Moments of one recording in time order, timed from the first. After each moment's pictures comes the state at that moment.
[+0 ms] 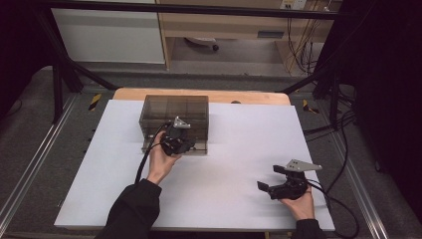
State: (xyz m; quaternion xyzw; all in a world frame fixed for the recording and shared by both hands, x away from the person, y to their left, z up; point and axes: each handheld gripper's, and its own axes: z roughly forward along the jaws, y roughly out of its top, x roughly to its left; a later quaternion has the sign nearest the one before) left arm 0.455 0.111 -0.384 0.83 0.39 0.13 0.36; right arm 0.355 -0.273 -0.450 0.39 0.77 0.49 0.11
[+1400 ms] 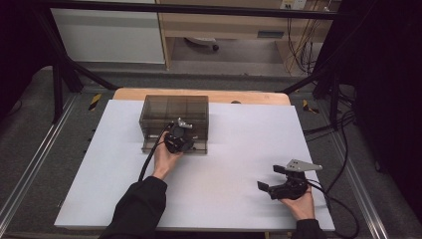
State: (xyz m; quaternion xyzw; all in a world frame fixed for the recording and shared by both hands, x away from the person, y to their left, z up) left arm 0.487 0.108 -0.425 0.84 0.42 0.14 0.32; right arm 0.355 -0.273 -0.450 0.39 0.77 0.49 0.11
